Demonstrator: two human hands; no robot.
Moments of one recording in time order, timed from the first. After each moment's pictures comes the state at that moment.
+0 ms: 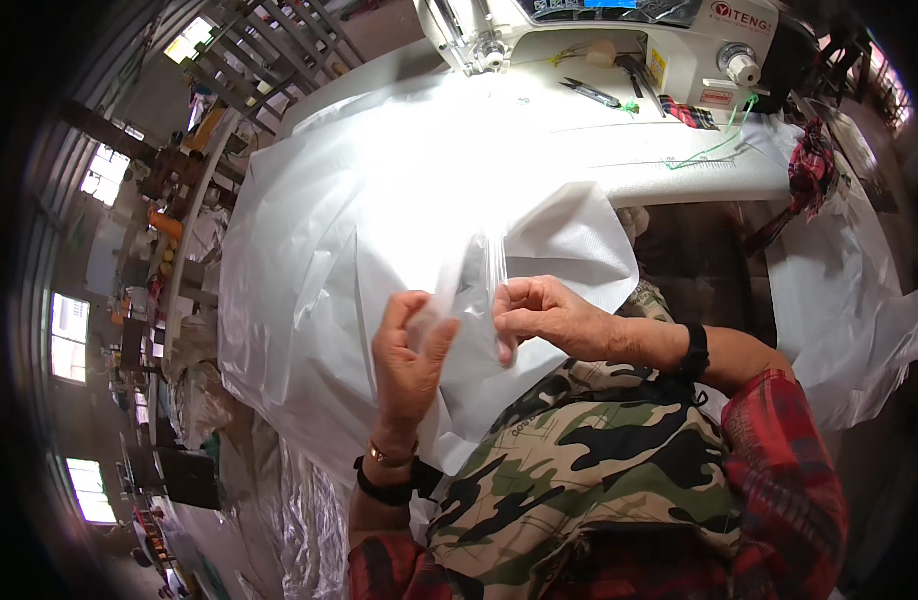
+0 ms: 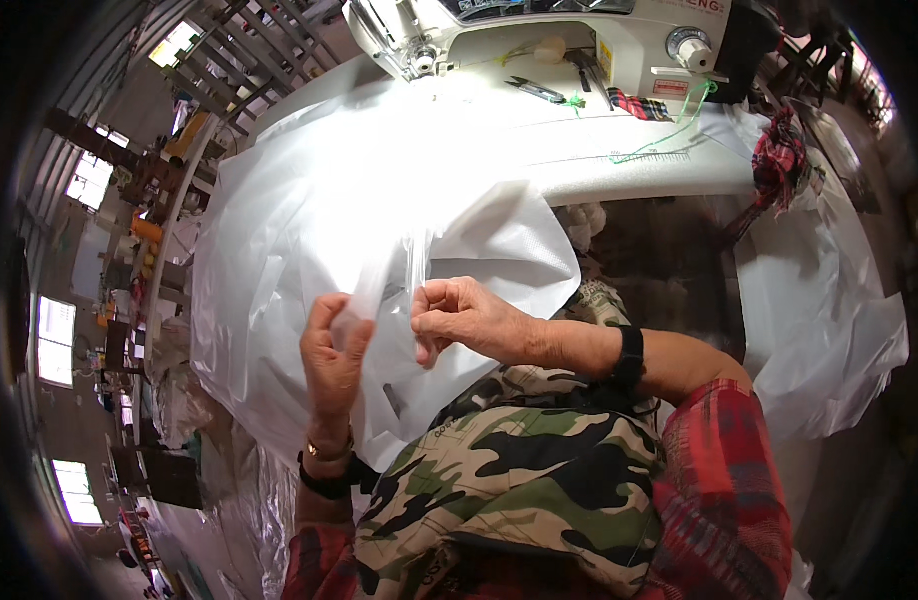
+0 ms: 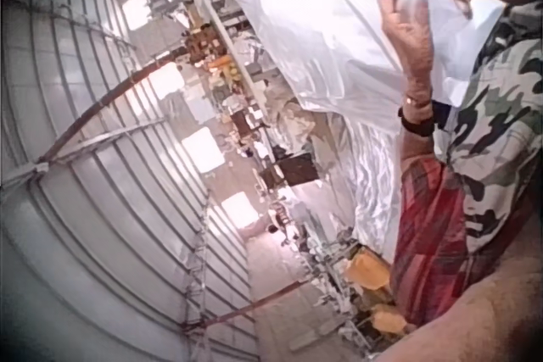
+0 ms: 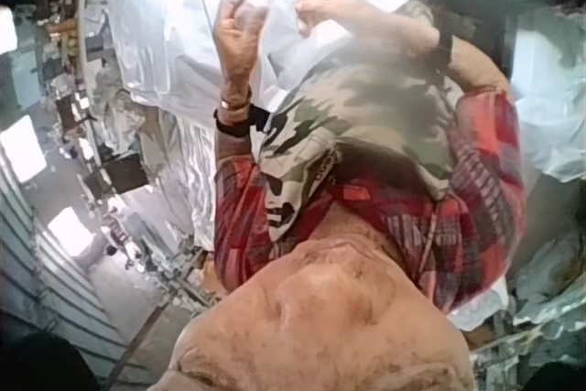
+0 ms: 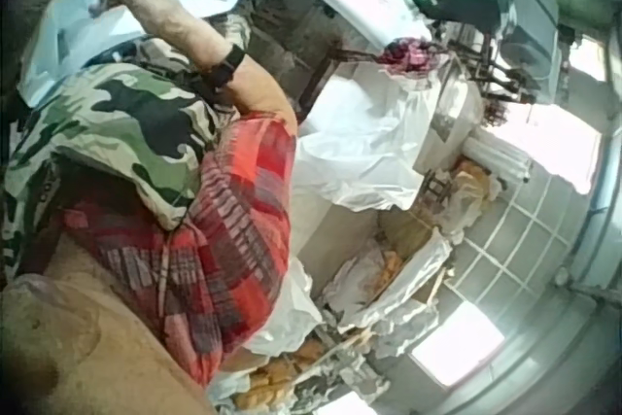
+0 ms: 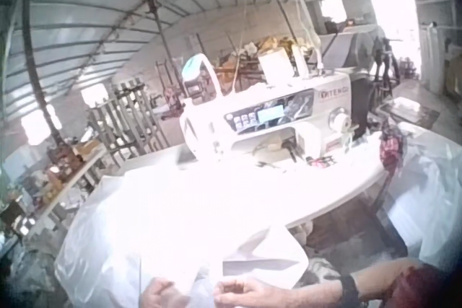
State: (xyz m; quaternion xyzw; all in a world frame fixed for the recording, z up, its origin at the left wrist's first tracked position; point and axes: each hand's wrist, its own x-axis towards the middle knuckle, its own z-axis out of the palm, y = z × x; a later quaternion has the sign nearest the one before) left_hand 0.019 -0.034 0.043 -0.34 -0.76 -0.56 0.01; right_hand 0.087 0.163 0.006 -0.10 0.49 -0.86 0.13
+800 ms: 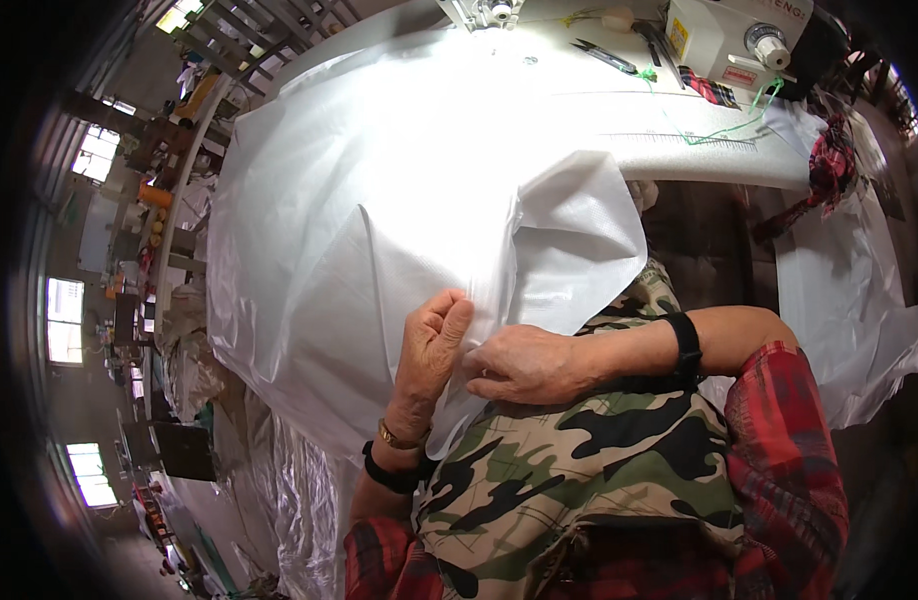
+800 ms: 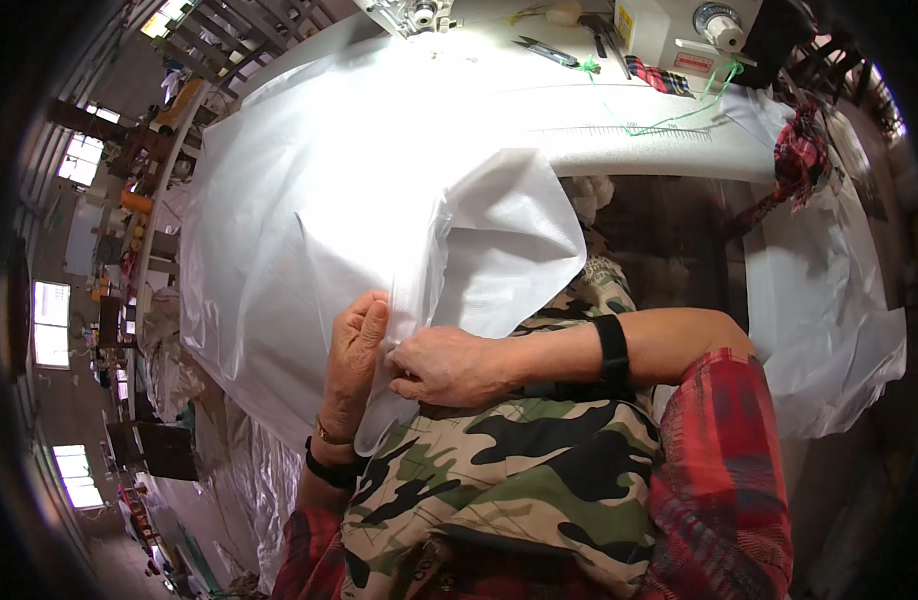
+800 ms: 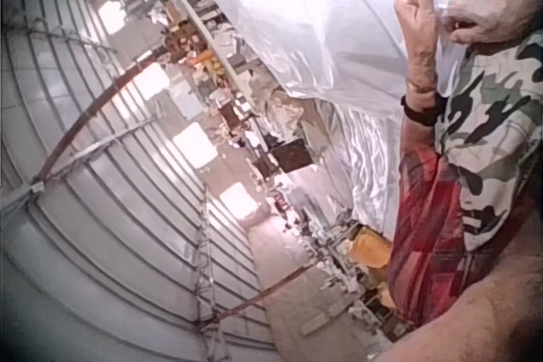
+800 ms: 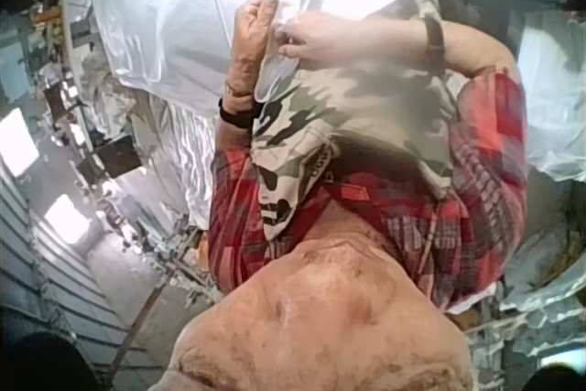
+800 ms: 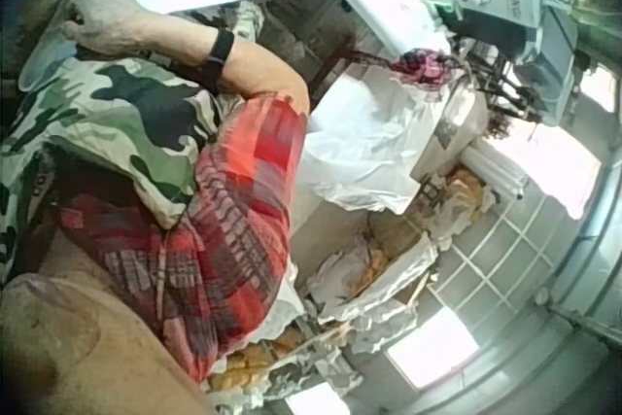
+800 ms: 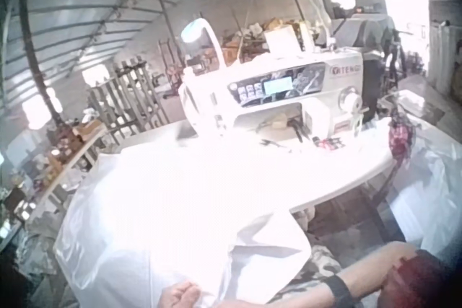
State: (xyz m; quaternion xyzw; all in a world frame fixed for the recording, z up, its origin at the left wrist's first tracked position) left_hand 0.027 -0.036 0.005 -0.16 -0.68 -0.66 -0.29; right_hand 0.095 0.127 0.015 -0.22 0.79 -0.54 0.18
